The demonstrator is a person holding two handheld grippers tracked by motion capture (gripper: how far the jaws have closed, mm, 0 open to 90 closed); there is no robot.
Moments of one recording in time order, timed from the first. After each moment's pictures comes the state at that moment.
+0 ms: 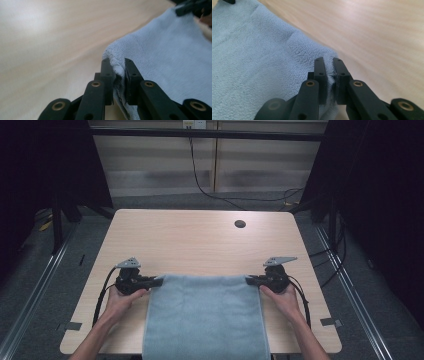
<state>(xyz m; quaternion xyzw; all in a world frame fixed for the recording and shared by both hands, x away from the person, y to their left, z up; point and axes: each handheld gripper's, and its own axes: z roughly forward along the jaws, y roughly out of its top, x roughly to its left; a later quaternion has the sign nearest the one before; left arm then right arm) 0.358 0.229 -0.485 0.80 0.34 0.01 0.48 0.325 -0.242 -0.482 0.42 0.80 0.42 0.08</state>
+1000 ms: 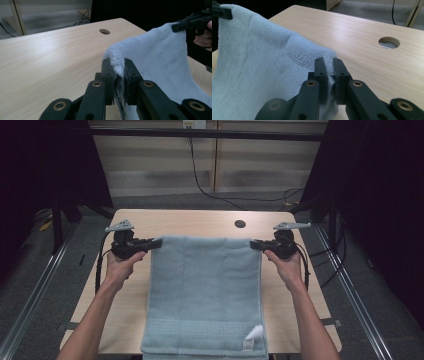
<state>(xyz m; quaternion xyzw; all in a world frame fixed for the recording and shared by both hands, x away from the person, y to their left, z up) 0.411 0.221 -0.399 0.77 0.34 0.07 0.54 0.381 -0.257 -0.405 0.43 0.75 0.48 0.13</state>
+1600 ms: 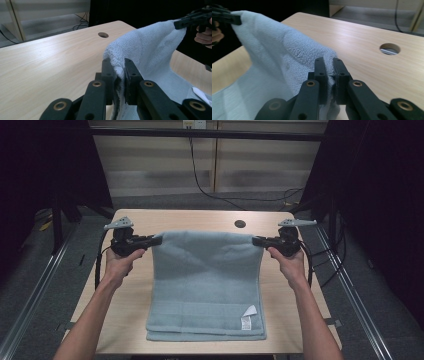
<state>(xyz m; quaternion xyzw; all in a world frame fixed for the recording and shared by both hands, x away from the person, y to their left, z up) 0.410 0.223 -0.396 0.77 0.32 0.08 0.55 0.378 -0.263 -0.394 0.43 0.74 0.51 0.12</state>
